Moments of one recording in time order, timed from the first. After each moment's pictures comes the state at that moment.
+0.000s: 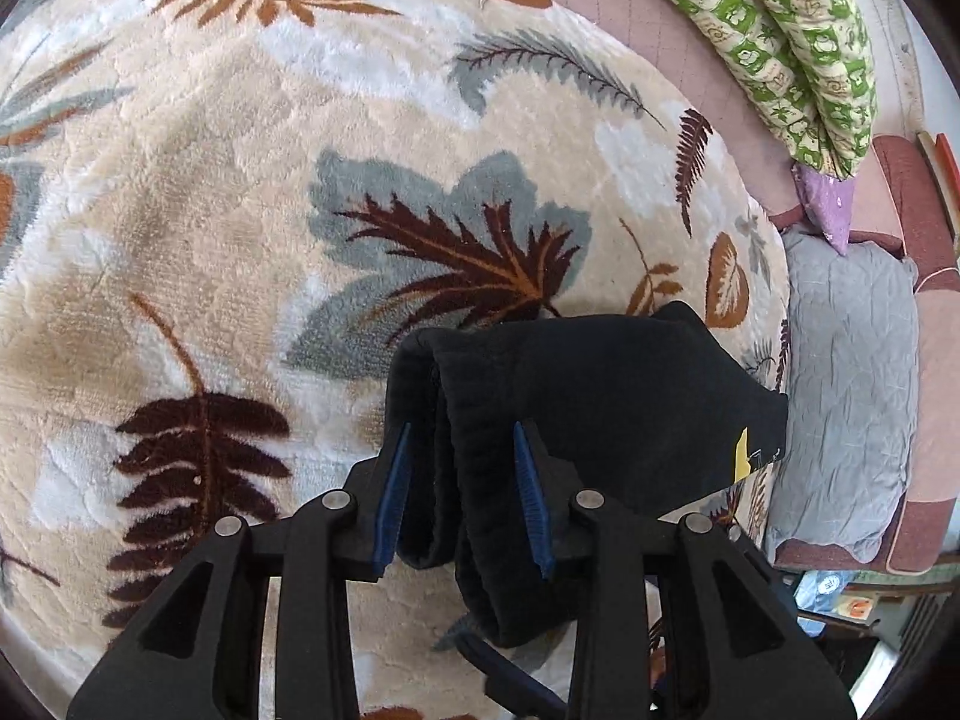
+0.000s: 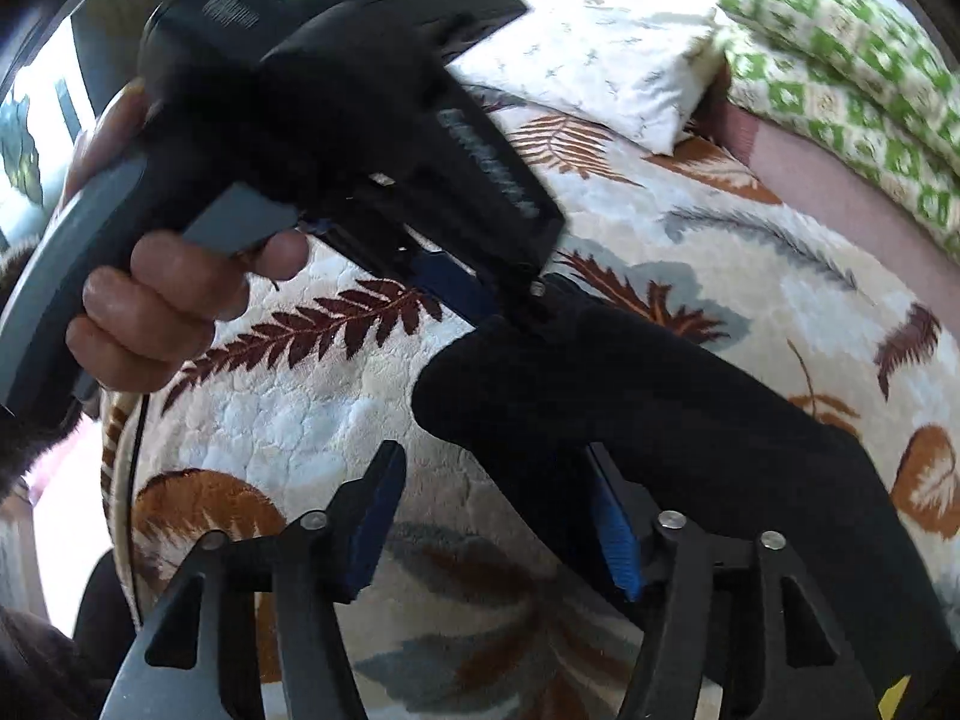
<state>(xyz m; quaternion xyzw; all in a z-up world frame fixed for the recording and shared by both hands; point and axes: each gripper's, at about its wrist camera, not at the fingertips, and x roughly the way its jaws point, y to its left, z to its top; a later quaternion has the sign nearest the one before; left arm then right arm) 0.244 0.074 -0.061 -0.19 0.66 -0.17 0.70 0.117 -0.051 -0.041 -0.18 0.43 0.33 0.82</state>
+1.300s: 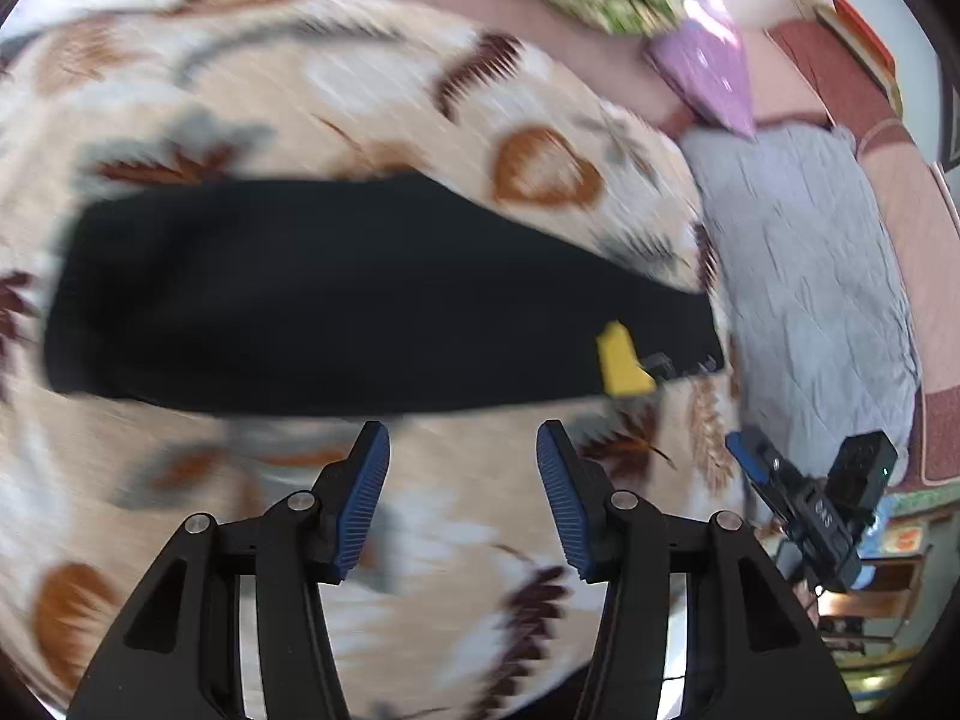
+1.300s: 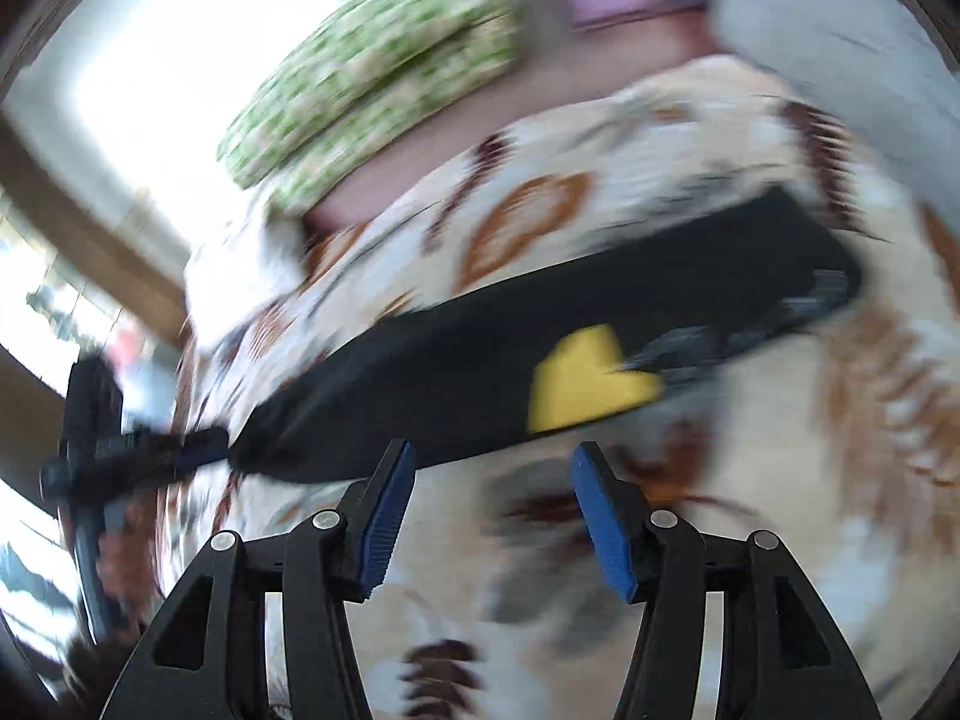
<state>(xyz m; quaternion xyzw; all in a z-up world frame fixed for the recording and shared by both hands) 0.140 -0.109 -0.006 -0.13 0.62 -0.23 0.73 0.047 -0.416 -0.015 0.27 0.44 0.06 0.86</state>
